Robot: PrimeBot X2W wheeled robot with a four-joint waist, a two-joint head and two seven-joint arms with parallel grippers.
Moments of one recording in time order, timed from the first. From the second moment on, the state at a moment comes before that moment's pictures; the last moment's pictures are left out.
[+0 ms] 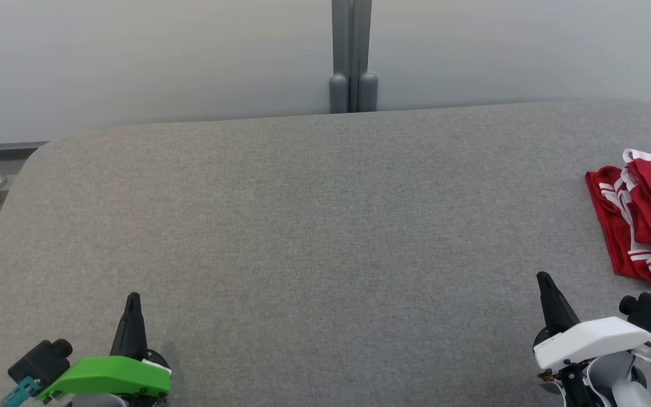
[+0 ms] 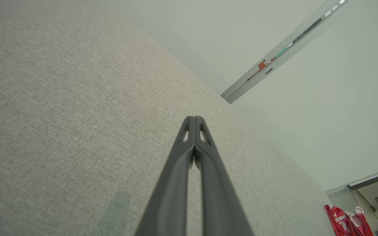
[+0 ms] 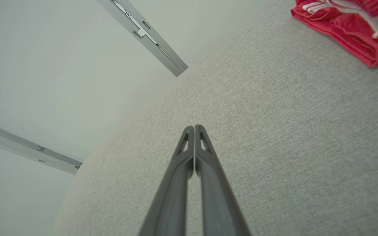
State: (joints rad) left arm -0.05 0.04 0.03 0.33 -0.80 -0.13 -0.11; right arm -0.03 -0.07 -0.05 0.24 0.75 0.13 0.00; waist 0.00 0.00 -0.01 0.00
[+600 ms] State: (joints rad) left arm -0.06 0.04 0.06 0.31 -1.01 -0.13 -0.05; right arm -0.05 -0.06 -0.06 0.24 0.98 0.13 0.03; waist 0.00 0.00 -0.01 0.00
